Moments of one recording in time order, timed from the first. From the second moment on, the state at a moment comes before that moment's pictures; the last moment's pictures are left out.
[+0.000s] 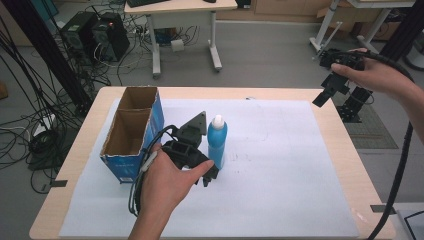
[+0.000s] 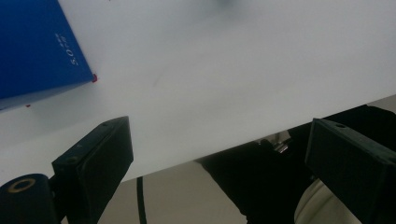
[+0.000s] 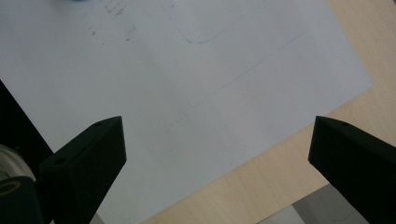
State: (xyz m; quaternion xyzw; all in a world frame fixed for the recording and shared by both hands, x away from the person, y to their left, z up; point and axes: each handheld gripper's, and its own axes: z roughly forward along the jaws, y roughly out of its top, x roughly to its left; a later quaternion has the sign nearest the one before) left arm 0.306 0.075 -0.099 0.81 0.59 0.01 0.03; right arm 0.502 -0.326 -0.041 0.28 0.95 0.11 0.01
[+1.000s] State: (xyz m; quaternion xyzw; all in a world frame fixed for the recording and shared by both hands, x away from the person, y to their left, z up) left arm 0.375 0.031 -0.043 0.80 0.59 0.05 0.08; right arm 0.499 -0.331 -0.044 0.27 0.96 0.11 0.00
